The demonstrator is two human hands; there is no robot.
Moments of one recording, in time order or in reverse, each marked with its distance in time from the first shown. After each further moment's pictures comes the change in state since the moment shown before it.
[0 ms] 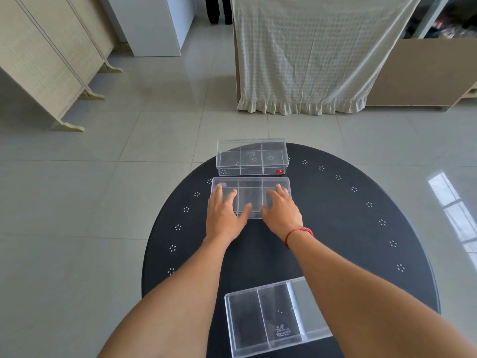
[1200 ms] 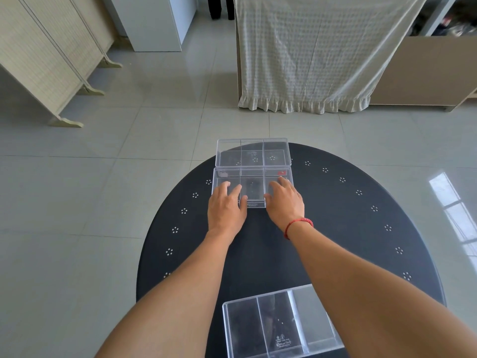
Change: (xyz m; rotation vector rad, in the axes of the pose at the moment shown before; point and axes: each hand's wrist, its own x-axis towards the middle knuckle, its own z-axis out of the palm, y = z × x) left_hand 0.024 0.008 0.003 0.173 0.150 0.151; right_hand 0.025 -0.005 -0.010 -0.091 0.130 -0.039
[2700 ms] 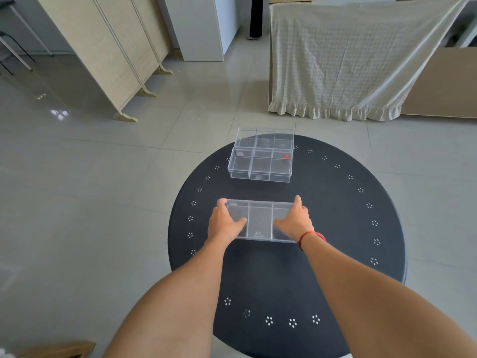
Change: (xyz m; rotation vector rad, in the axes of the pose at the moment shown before) left_hand -0.165 0.044 -0.066 -0.317 -0.167 -0.598; right_hand -0.154 0.042 -0.046 0.375 -0.344 0.268
